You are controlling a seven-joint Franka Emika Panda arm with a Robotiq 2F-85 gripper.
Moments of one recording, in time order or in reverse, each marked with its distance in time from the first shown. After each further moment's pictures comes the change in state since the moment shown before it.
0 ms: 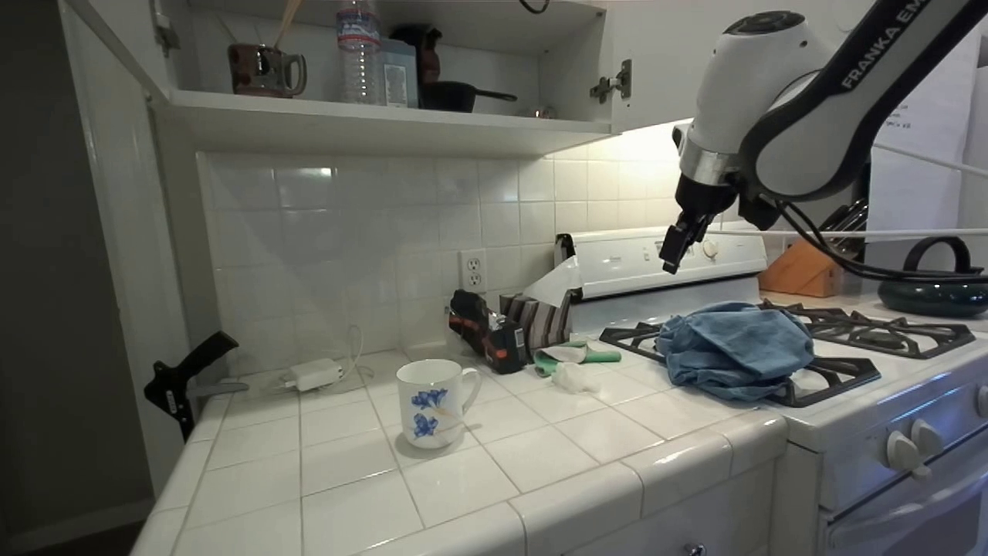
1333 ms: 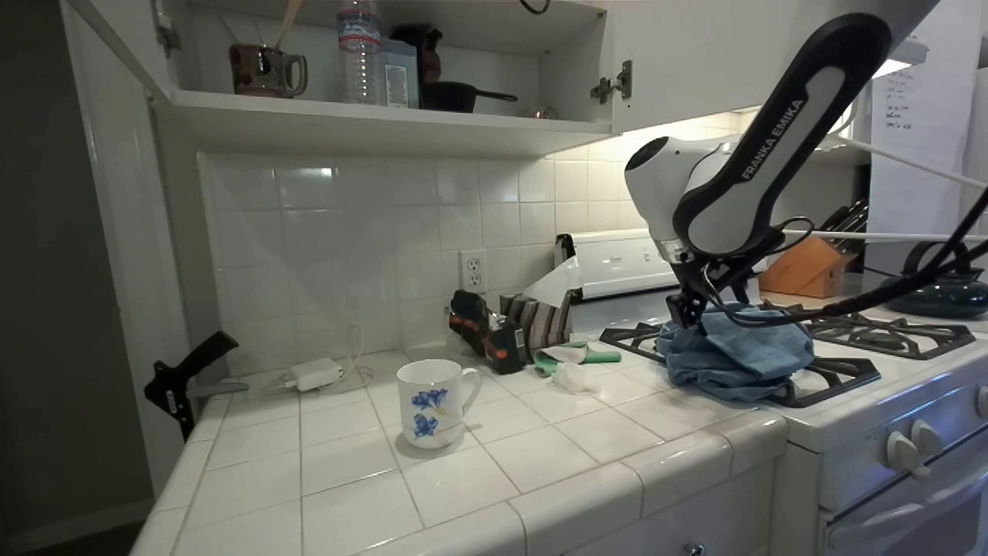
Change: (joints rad) arm 0.291 0.370 -0.235 0.306 -0.114 -0.554 0.573
